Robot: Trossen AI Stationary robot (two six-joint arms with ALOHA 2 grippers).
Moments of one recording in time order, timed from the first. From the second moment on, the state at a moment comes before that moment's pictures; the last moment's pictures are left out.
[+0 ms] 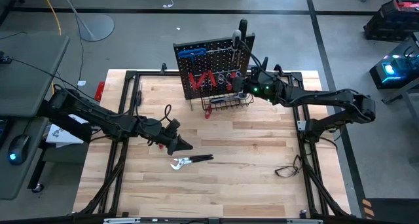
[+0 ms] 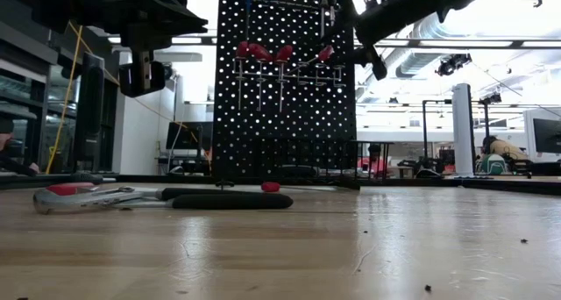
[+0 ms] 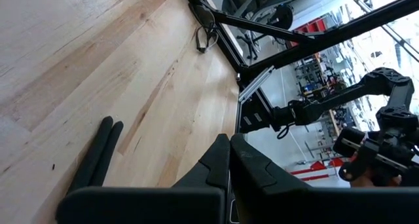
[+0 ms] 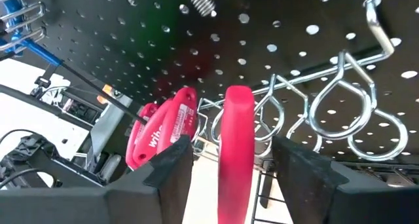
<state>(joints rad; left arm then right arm) -0.24 1.17 0.49 0.36 0.01 -1.04 -0.30 1.29 0.88 0.16 0.27 0.94</state>
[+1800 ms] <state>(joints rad) -0.24 1.17 0.49 0.36 0.03 -1.03 -0.30 0.93 0.88 -0.28 0.17 0.90</state>
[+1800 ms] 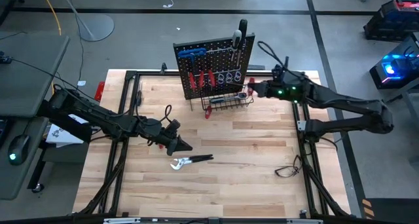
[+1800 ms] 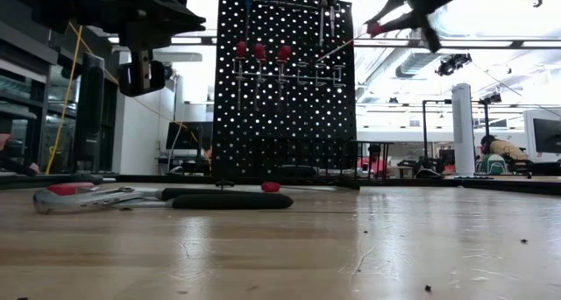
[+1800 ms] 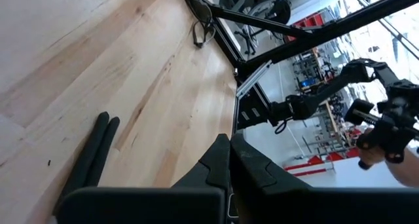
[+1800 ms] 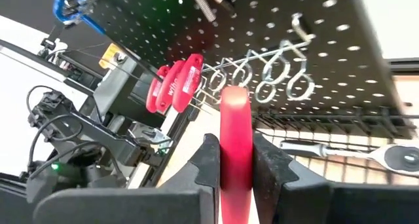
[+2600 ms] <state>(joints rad) -0.16 1.17 0.60 0.30 0.13 -0.78 -0.04 1.61 2.13 -1.42 0.36 0.13</state>
